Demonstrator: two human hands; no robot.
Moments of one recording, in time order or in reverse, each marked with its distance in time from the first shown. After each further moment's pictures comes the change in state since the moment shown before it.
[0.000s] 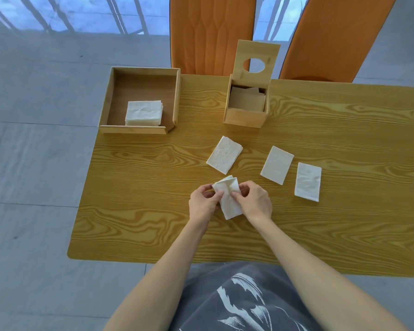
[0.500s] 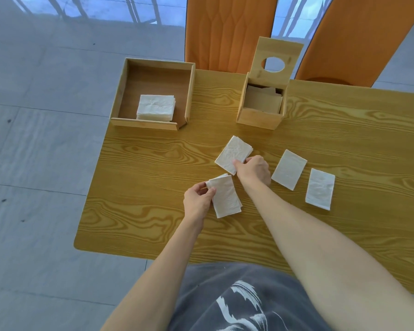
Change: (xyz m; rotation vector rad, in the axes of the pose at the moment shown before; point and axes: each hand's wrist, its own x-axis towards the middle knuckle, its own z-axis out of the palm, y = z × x) left_hand 0.011 0.007 -0.026 -0.021 0.119 -0.031; right_hand 0.057 -0.082 -0.007 0.029 0.036 0.303
